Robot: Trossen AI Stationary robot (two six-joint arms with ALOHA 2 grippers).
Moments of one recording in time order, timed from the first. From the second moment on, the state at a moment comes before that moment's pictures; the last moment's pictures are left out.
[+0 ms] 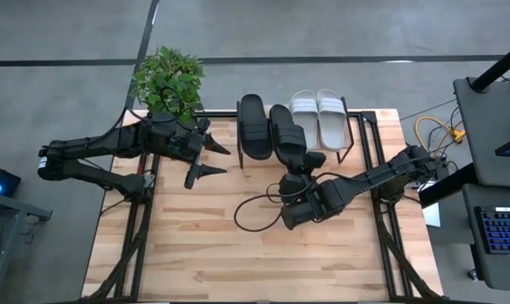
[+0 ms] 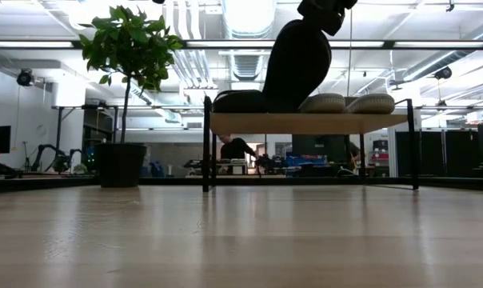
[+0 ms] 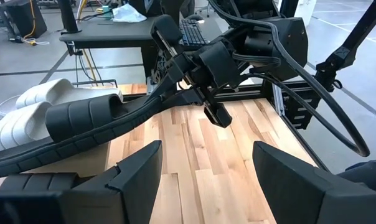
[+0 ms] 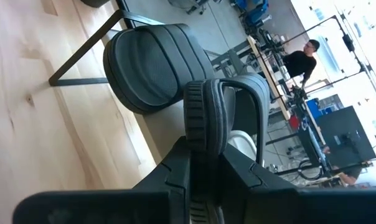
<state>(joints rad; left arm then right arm) 0.11 1.01 1.15 -0.40 0.24 0.08 0.36 1.71 1.50 -1.13 1.20 0.38</state>
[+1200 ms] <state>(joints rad) 0.11 1.01 1.15 -0.40 0.24 0.08 0.33 1.71 1.30 -0.88 1.19 0.38</state>
